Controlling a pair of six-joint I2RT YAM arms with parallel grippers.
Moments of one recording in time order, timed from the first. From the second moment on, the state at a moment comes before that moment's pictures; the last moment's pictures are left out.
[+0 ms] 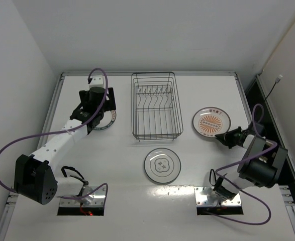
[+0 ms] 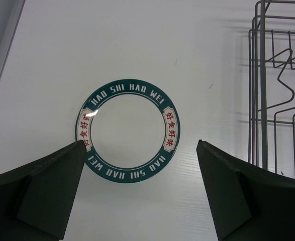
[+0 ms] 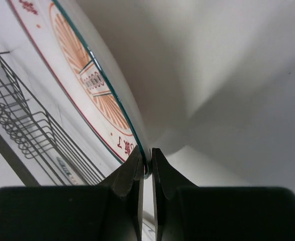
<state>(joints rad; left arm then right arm) -0.35 1.28 1.00 -0.22 -0.49 -0.25 -0.60 1.52 0.51 -0.03 -0.57 0.76</state>
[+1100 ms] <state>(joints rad) -0.35 1.29 1.00 -0.22 -0.46 -0.25 0.29 1.75 1.58 -0.58 0.40 0.51</state>
